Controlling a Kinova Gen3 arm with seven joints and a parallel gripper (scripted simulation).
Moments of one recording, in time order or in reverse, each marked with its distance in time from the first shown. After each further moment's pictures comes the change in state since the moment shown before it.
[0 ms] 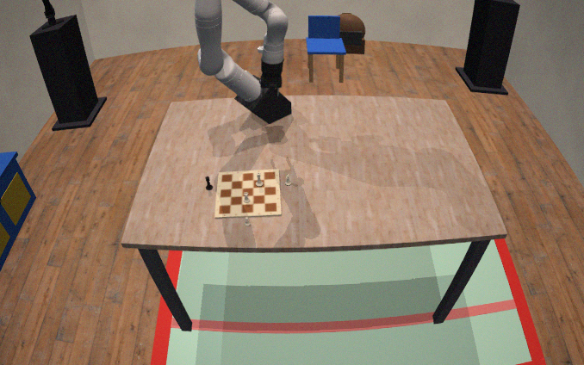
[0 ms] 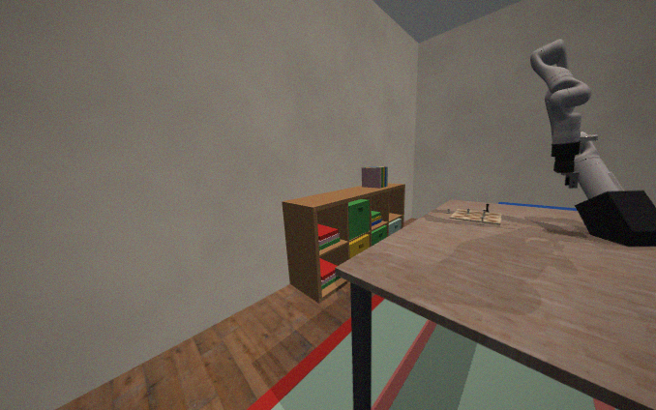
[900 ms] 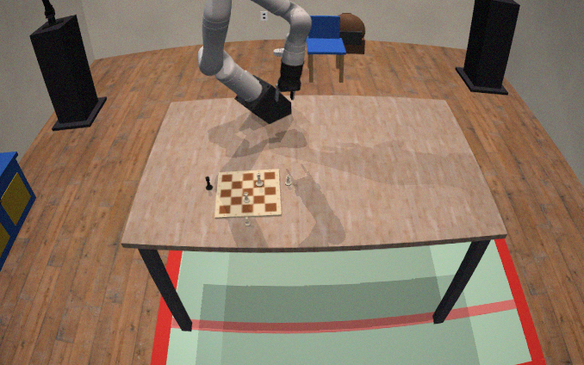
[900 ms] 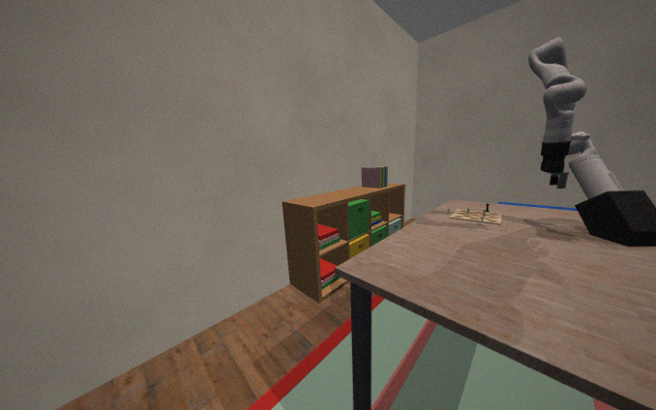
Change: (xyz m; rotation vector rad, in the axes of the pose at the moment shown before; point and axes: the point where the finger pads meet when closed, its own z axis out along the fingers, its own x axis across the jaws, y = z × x) arm 0.051 0.048 -0.013 -0.050 -0.058 -0.220
